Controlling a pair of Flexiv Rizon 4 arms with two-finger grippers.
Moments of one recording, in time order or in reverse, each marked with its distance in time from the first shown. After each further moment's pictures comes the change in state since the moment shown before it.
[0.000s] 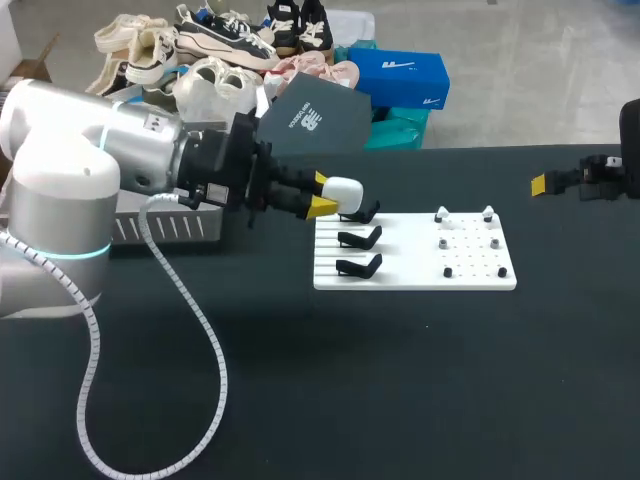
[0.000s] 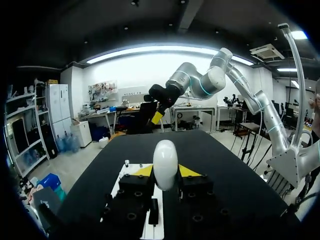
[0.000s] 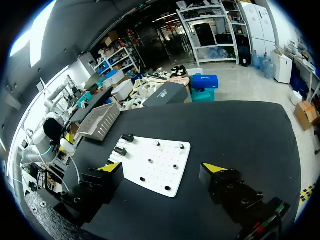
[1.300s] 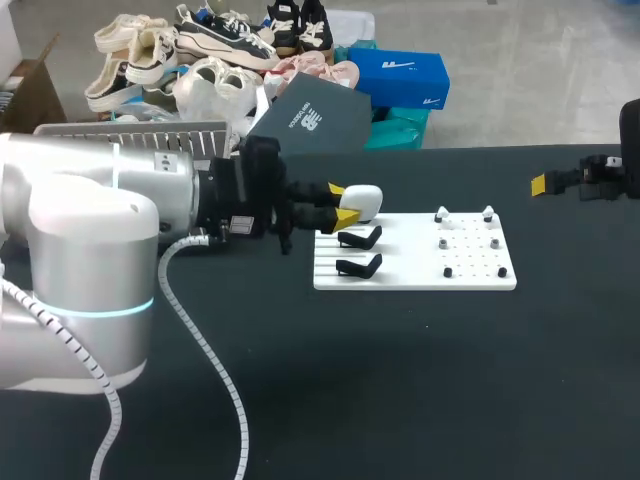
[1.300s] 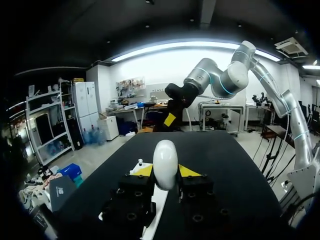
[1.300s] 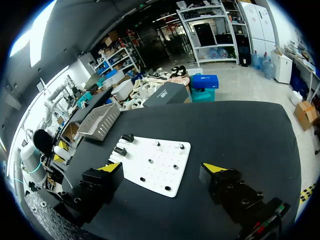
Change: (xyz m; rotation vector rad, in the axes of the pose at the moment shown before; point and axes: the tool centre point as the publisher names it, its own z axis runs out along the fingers) left arm -0.014 -0.018 0.020 -0.281 0.039 -0.042; right arm 0.000 0.000 0.000 0.000 0.000 0.000
